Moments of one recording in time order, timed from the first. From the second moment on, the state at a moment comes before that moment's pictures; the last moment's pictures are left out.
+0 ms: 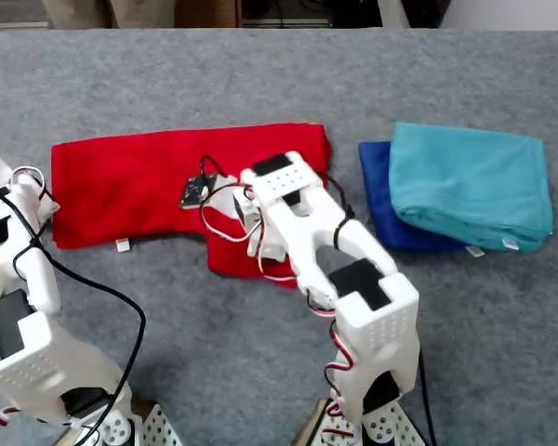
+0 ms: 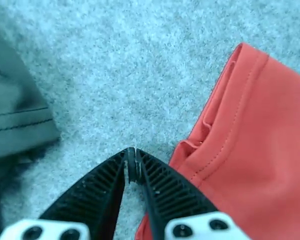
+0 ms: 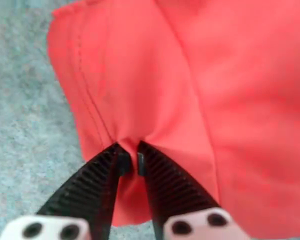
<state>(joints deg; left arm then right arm) -34.1 7.9 25.1 32.0 0.9 -28.4 25.8 6.5 72.5 44.2</state>
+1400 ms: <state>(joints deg) -33.7 8.1 25.1 32.0 -0.7 -25.6 72.3 -92.7 100.3 61.1</state>
